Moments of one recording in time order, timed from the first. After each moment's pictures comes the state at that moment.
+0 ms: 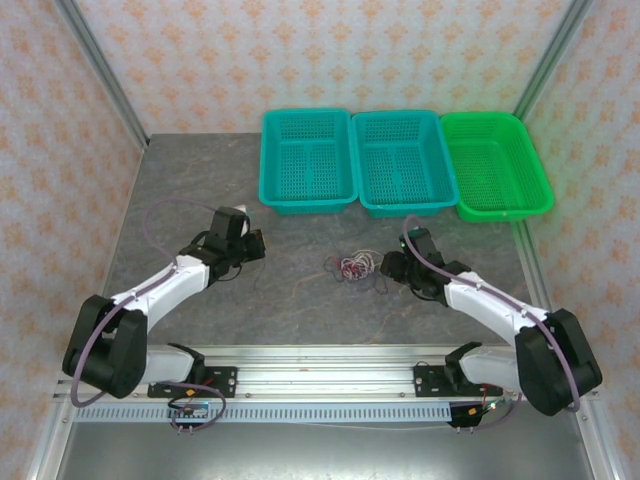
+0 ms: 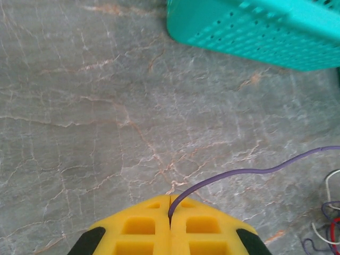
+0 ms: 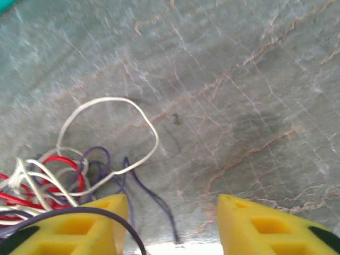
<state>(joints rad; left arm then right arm) -0.29 1.32 0.69 -0.21 0.05 -0.56 0.47 1.19 0.57 -0.32 0.05 0.72</state>
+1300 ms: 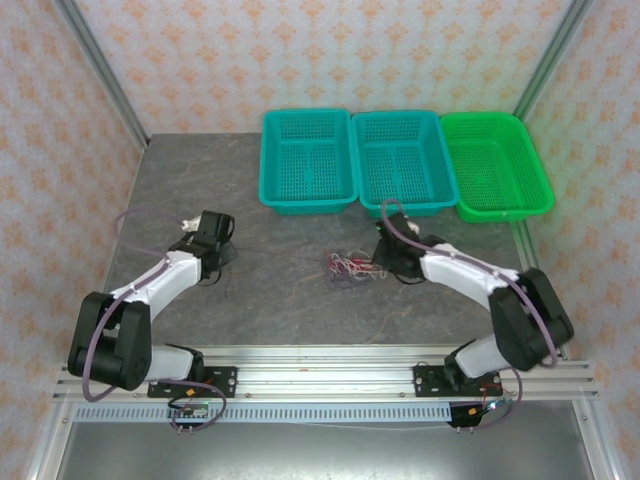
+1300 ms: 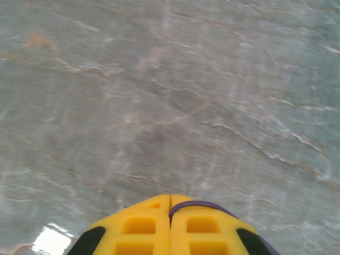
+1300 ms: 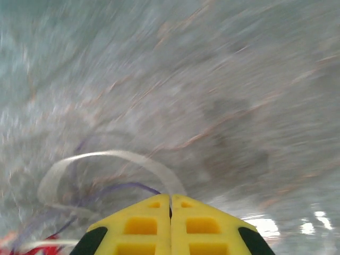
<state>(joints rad) -0.14 1.33 0.68 -0.41 -0.29 -0.72 0.49 1.41 0.77 -0.43 0.13 0.83</state>
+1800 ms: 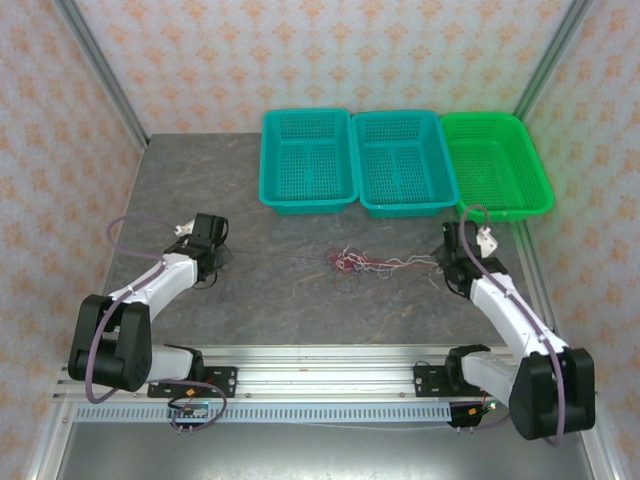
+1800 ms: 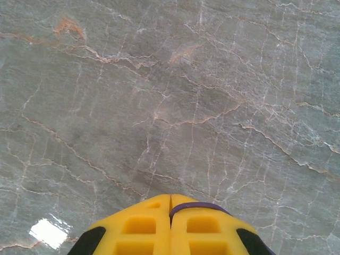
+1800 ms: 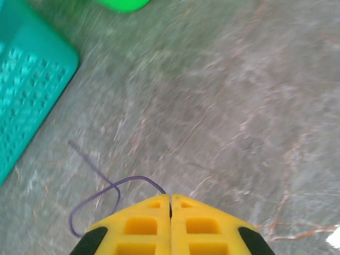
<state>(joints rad) -0.11 1.33 0.66 -0.41 -0.27 -0.75 0.08 1.03 0.61 -0.53 0.27 0.97</state>
